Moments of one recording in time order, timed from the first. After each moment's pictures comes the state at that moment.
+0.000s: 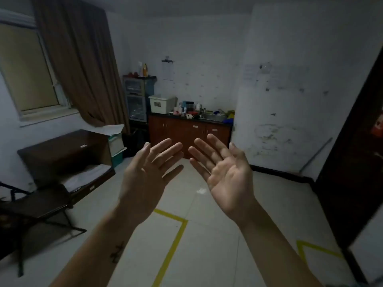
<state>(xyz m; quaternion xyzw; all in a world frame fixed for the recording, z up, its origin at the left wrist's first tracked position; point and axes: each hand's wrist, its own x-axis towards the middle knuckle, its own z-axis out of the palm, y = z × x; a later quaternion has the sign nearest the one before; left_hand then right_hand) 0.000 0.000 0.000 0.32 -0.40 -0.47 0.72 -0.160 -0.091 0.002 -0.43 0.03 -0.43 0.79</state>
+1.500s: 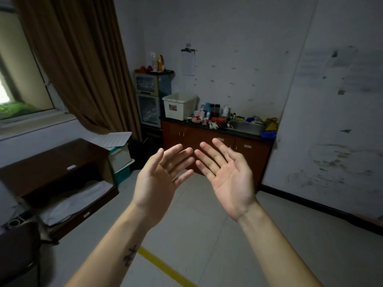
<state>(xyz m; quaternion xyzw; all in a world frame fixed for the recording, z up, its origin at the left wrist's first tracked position) 0.305 -0.598 -0.014 0.35 -0.33 -0.43 0.76 0.176 -0.708 -0.020 -0.40 0.05 -0.40 0.83</state>
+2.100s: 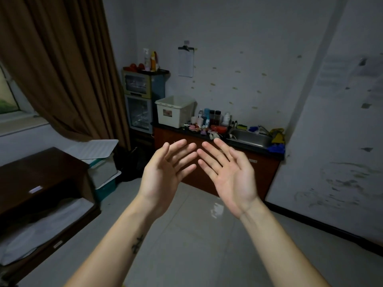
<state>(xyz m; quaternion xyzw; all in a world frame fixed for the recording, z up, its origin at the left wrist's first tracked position) 0.517 -0.822 -0.028 0.33 -0.34 -0.44 0.76 0.379 -0.915 -0.026 -0.42 0.07 -0.40 0.81</state>
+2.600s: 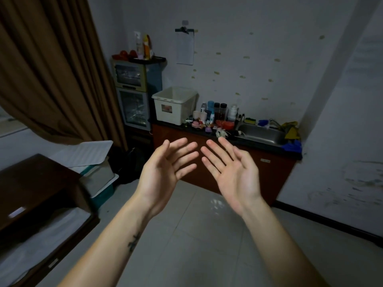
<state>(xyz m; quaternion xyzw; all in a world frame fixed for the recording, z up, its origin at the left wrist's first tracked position) 0.693 -0.968 -0.035 0.34 -0.36 -0.47 0.73 0.542 -1.062 -0.037 -0.36 0.10 -0.42 0.83</state>
